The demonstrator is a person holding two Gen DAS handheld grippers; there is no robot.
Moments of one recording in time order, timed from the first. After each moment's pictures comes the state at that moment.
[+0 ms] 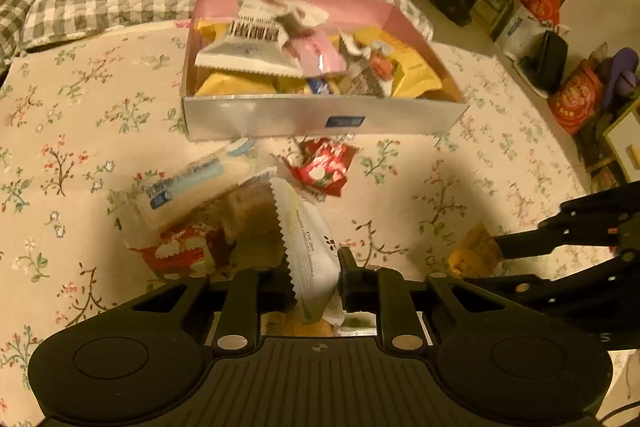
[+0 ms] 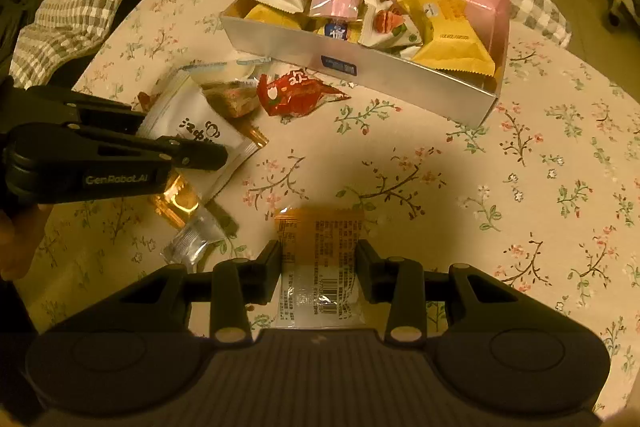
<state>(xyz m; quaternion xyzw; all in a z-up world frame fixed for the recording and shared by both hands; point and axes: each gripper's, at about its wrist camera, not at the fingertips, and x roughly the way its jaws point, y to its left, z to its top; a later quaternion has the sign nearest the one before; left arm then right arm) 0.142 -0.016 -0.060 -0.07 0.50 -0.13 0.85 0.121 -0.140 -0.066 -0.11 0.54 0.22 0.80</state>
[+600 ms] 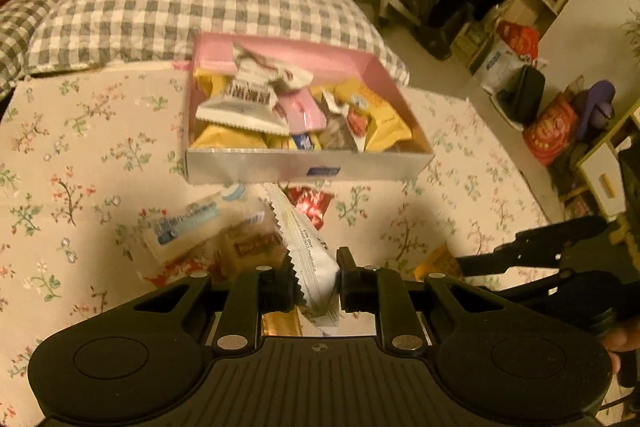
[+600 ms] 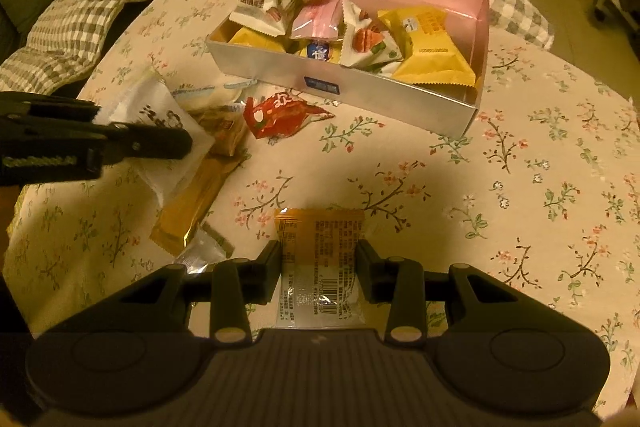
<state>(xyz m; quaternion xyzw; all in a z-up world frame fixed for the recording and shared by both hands) 0.137 -0.001 -0.022 -0.11 0.46 -0.15 0.87 0.125 -0.145 -0.057 -0.09 0.53 0.20 0.82</state>
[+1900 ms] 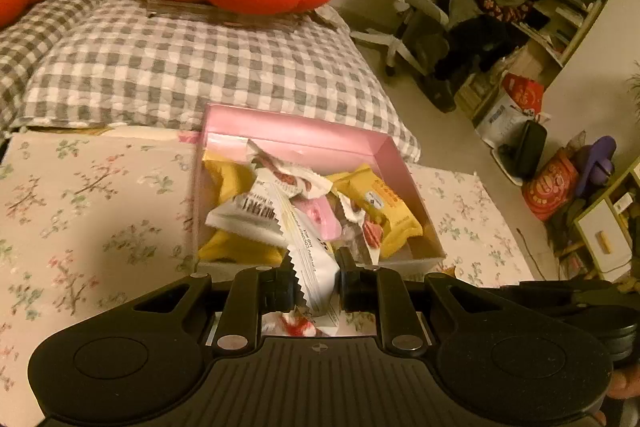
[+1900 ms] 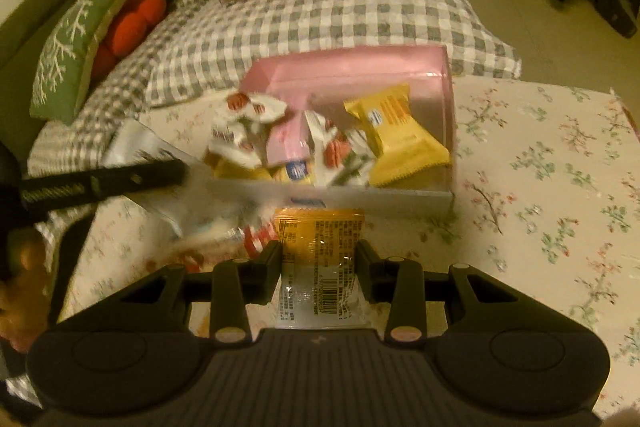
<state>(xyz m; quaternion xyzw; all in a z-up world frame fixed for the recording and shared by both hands) 0.203 0.016 -0.003 -0.15 0.42 -0.14 0.89 0.172 -0.160 -0.024 0.06 0.47 0.18 0.86</state>
